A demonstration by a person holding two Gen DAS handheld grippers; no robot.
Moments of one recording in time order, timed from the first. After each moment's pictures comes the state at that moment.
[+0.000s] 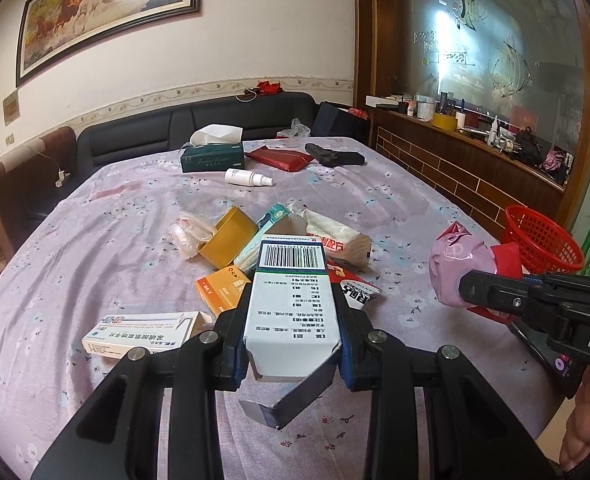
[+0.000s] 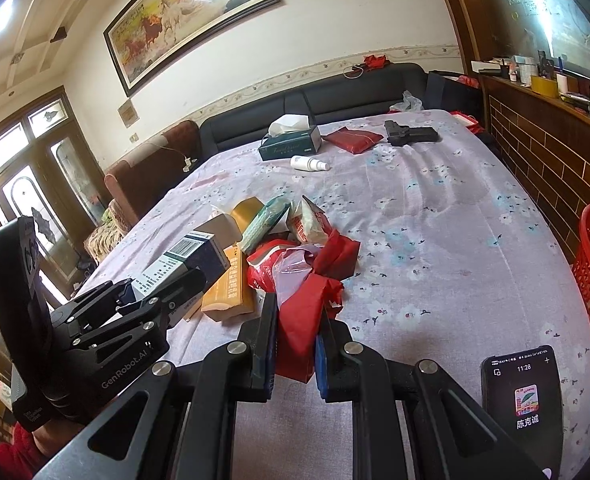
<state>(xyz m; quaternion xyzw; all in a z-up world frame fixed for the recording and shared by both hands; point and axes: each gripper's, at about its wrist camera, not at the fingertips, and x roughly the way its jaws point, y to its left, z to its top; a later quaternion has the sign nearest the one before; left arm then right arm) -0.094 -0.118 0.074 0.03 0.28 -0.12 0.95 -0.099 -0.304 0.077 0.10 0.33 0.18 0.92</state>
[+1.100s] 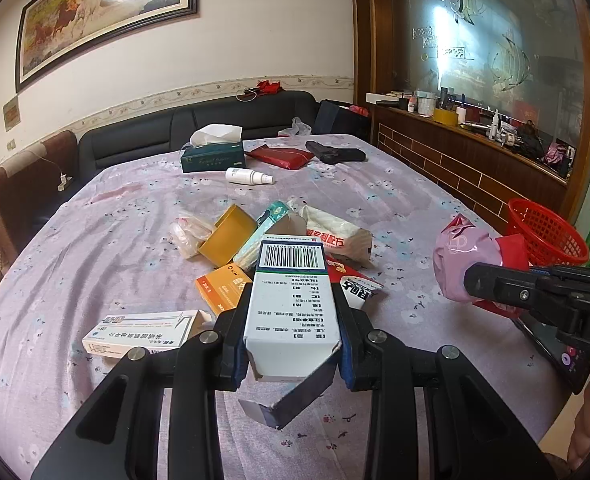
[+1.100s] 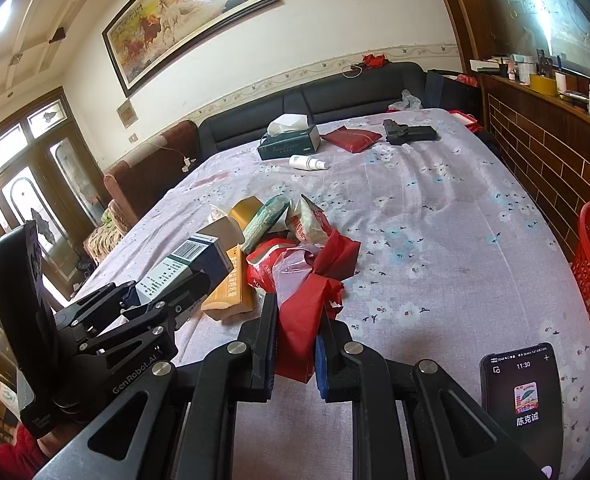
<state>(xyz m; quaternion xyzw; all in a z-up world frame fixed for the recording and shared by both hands) -0.092 -0.119 0.071 0.04 0.28 -0.12 0.95 -0.099 -0.306 0.077 0.11 0.33 0.18 0.92</state>
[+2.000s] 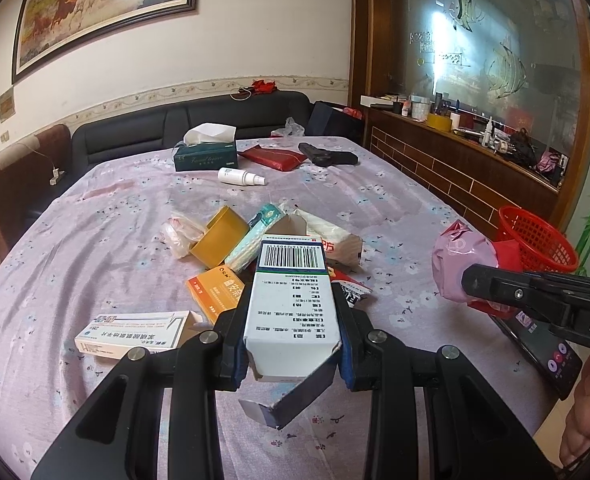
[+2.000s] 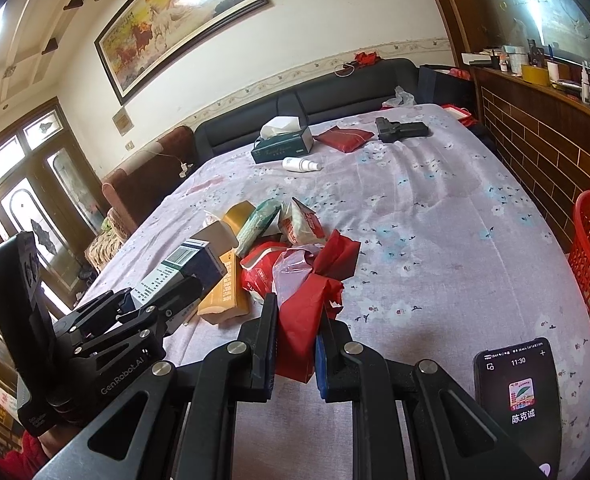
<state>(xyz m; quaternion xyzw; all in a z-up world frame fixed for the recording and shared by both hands) -0.094 -0.122 0.074 0.03 0.29 -0.13 0.95 -0.100 -0.316 0.080 0.13 0.33 0.17 0.92</state>
